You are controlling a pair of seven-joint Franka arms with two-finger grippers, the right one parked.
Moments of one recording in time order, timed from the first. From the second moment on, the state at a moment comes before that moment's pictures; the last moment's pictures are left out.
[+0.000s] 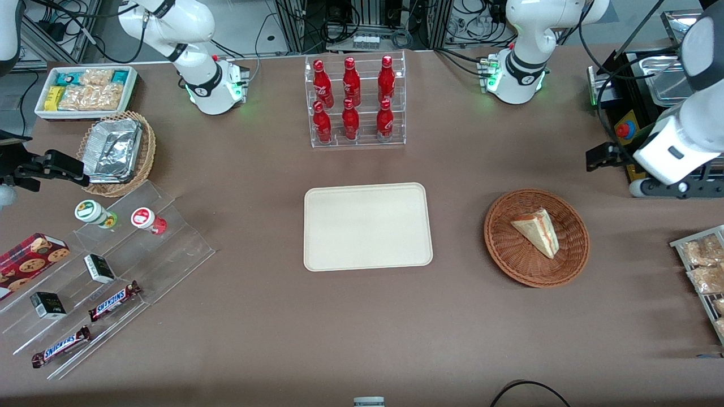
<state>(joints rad) -0.02 0.05 -0.05 -1.66 0.01 1.53 0.00</state>
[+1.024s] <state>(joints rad) -0.02 0.07 -0.05 -2.02 0.01 1.96 -0.25</state>
